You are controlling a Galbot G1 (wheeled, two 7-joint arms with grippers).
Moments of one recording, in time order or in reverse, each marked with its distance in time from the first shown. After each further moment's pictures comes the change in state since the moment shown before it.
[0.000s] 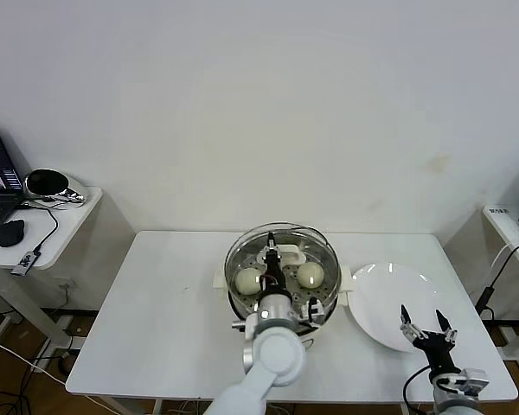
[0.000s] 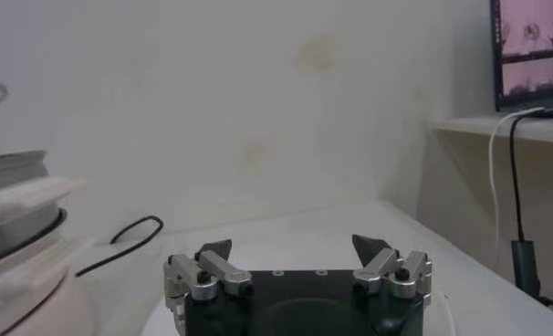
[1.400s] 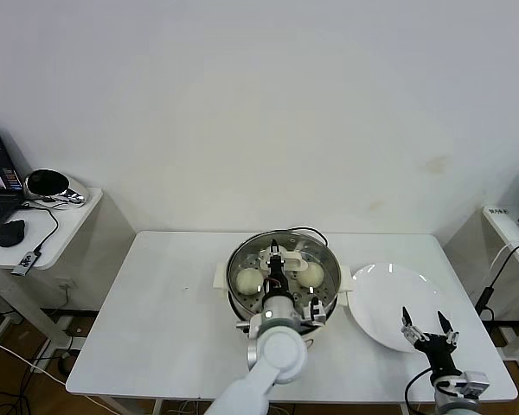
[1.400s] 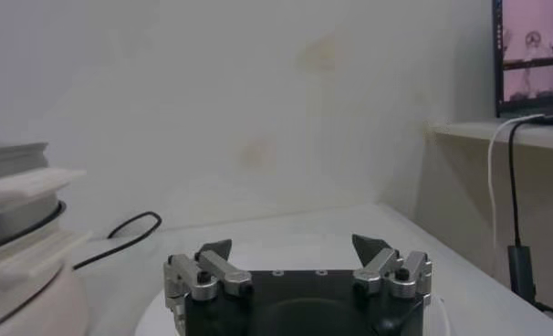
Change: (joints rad) left arm -0.009 -0.003 0.001 0.060 -0.041 0.000 0.001; right arm -0.006 0.001 0.004 -0.008 -0.017 0.017 -0.003
